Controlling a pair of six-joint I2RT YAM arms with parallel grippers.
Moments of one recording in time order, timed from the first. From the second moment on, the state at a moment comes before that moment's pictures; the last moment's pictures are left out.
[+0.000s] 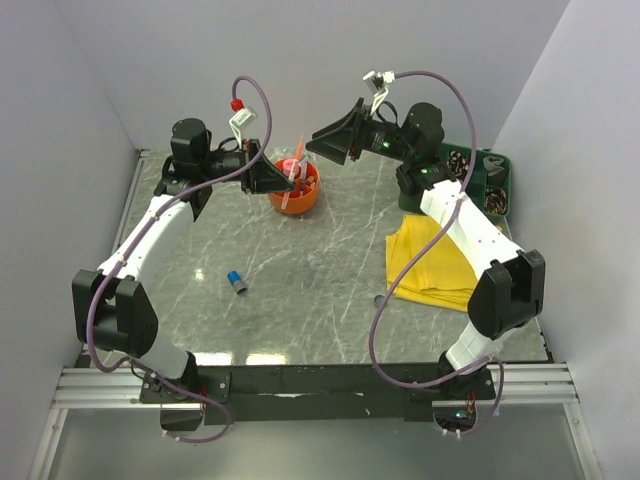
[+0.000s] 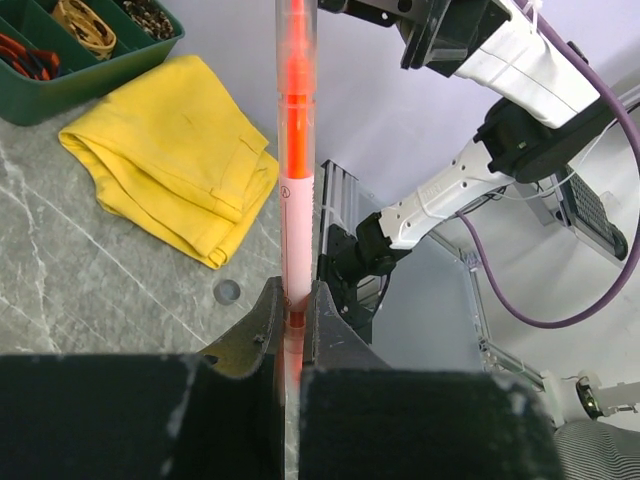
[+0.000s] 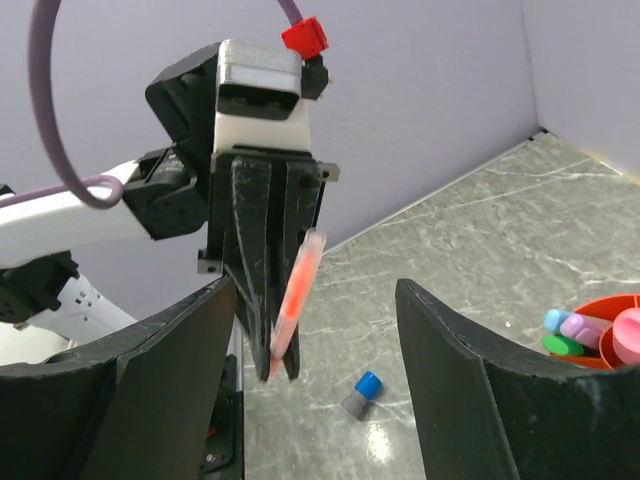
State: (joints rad) left arm -0.22 1.53 1.35 0.12 1.29 -0.61; right arm 0.38 1.65 1.54 0.37 -0.90 0.67
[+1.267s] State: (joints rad) left arm -0.24 1.54 1.34 0.20 1.29 -0.67; right arm 0.44 1.70 1.64 0.30 -0.90 0.67
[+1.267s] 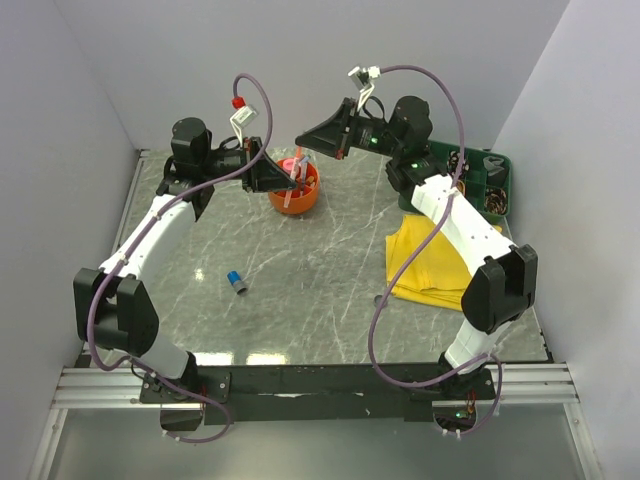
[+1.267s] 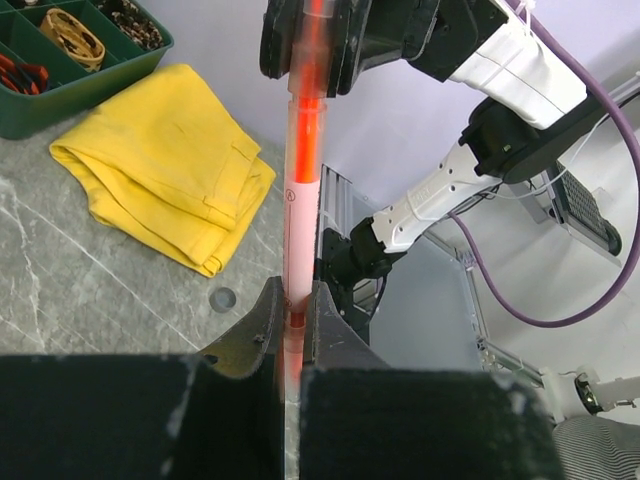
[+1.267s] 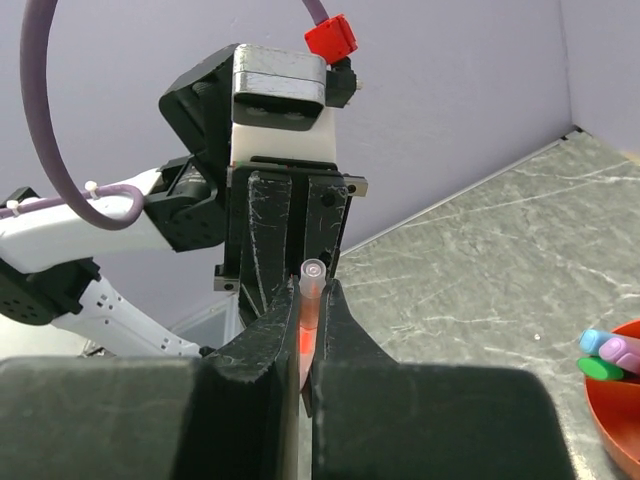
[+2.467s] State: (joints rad) left arm -0.28 1.66 1.70 -0.34 1.11 -0.31; right arm 0.57 1.59 1.60 0.11 -0.28 0.44
